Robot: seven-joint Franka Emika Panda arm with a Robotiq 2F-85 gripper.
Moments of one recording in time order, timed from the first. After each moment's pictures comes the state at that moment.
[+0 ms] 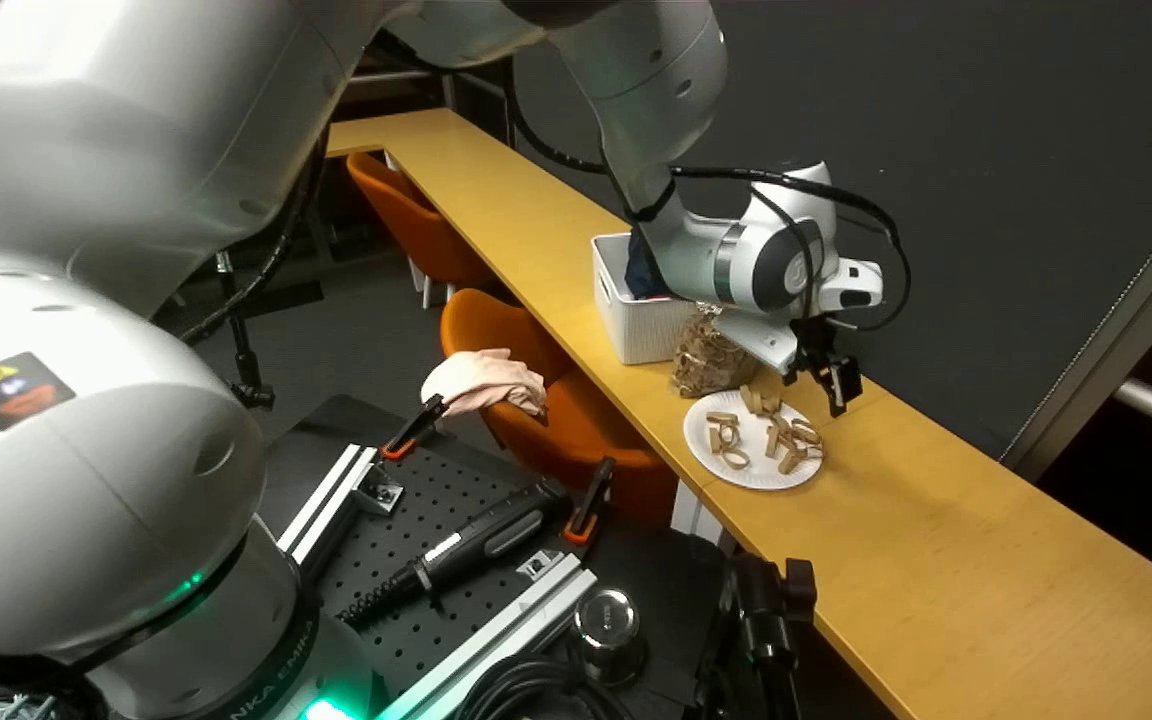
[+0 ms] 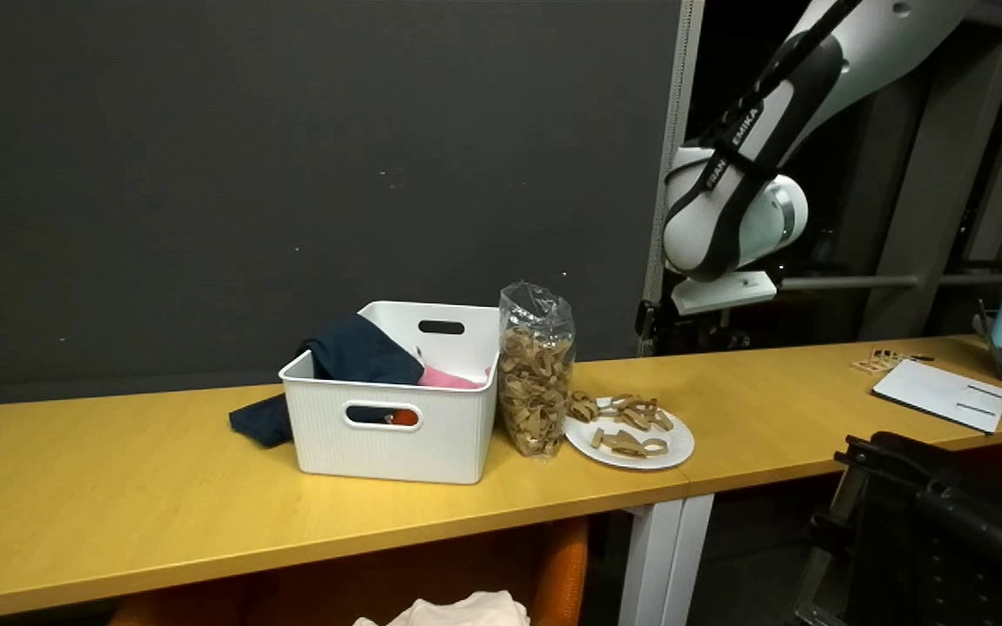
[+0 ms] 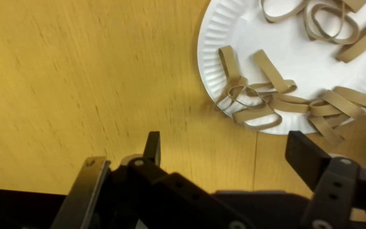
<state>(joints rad) -0.05 0.88 -0.38 -1.75 0.03 2.80 0.35</state>
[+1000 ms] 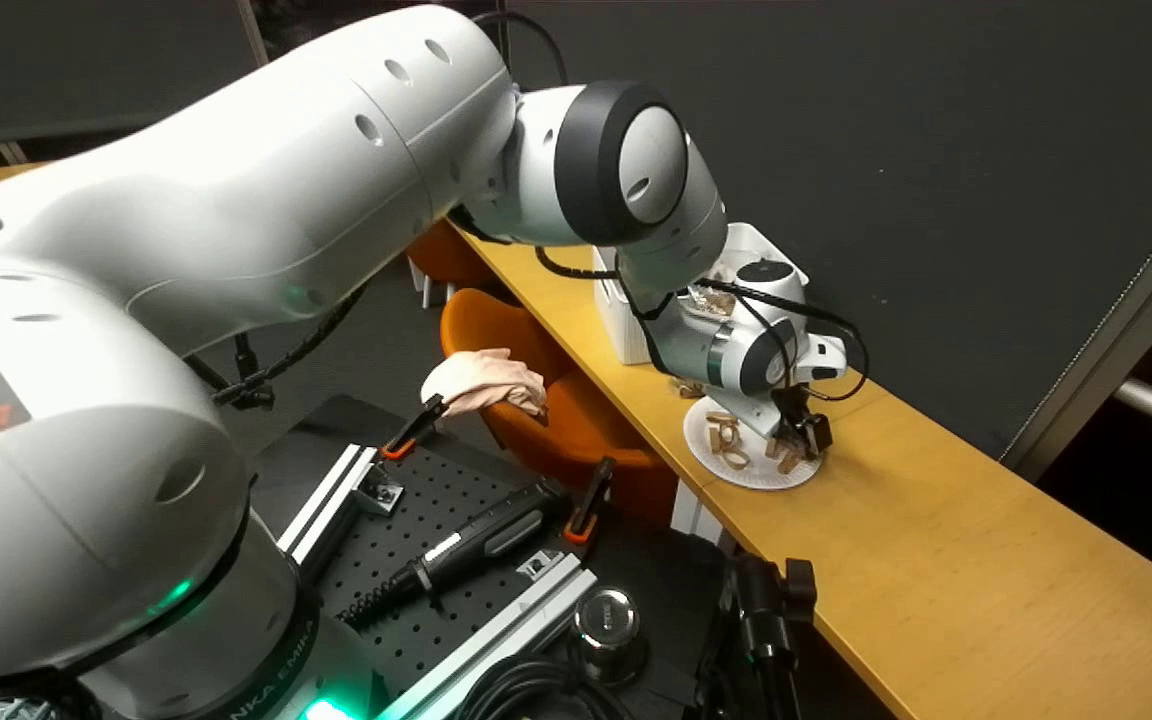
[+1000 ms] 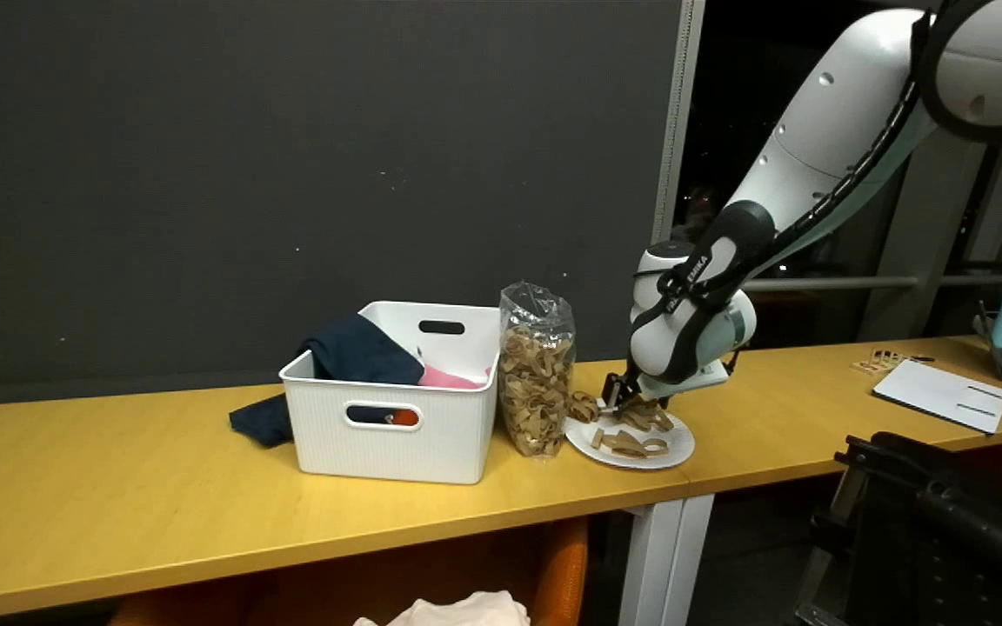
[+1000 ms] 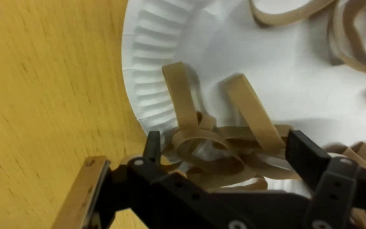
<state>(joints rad) -0.15 1.30 -0.29 -1.34 0.05 2.87 0.32</state>
